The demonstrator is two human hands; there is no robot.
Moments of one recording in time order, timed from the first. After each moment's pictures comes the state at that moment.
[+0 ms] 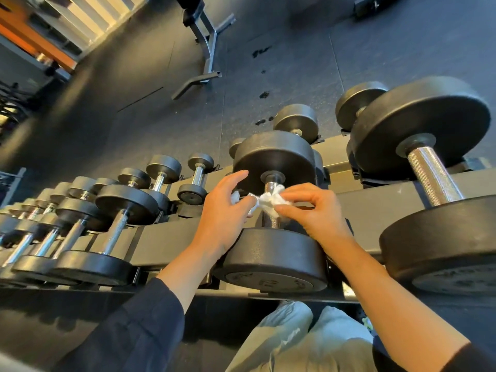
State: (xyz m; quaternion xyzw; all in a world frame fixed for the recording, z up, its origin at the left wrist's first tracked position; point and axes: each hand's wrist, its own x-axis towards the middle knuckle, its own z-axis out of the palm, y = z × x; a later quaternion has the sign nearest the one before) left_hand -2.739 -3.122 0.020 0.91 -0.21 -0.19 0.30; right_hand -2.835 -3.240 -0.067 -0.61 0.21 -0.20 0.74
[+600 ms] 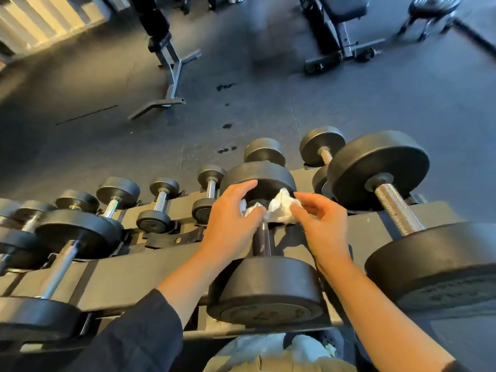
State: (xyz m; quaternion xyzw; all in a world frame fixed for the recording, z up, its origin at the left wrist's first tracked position) left_hand -2.725 -3.144 0.022 0.85 -0.32 -0.19 0.37; right_hand -2.830 -3.250 -0.052 -0.61 0.38 -0.29 0.63
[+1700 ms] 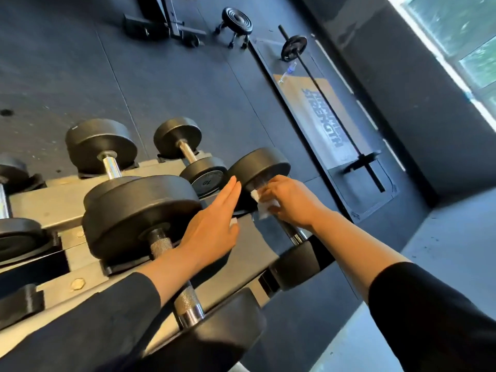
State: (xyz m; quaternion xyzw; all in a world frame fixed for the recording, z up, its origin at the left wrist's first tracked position) left_hand -2.721 -3.232 -0.058 0.64 -0.59 -0.35 0.36; right_hand -2.861 -3.353 0.025 -0.92 0.33 0.21 0.02
